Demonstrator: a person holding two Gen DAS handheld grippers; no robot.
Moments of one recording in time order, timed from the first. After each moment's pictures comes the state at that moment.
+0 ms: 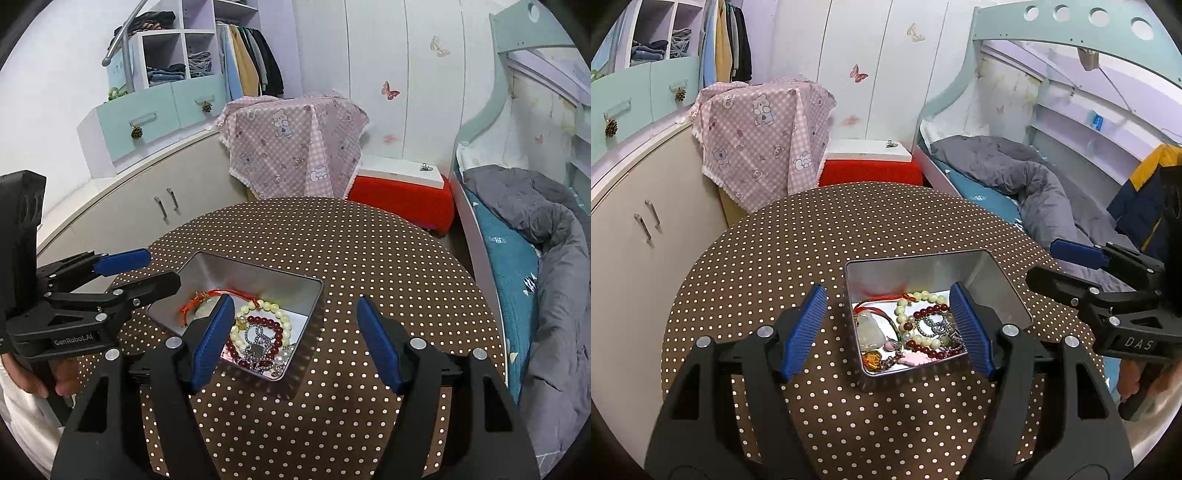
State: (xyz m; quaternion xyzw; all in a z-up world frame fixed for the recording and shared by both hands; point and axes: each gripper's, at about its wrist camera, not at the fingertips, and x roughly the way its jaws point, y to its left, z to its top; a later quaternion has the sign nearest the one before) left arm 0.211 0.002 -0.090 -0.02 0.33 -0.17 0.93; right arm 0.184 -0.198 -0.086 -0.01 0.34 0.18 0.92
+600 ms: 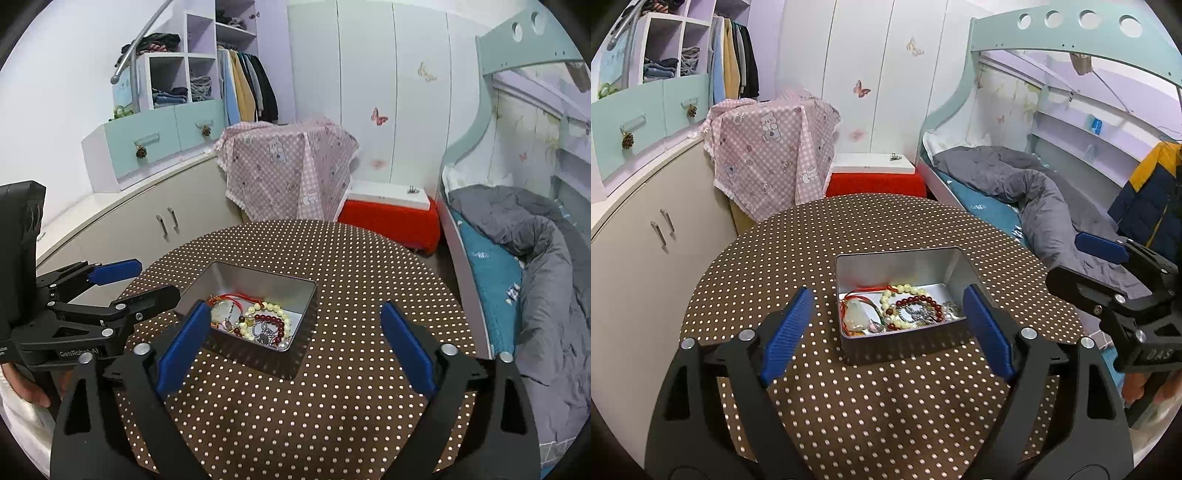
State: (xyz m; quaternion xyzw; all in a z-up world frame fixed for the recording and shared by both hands) left arm 0.159 -0.010 -0.067 -0.01 0.30 -0.15 0.94; right arm 0.122 -0.208 -0.060 -0.02 0.28 0.16 0.95
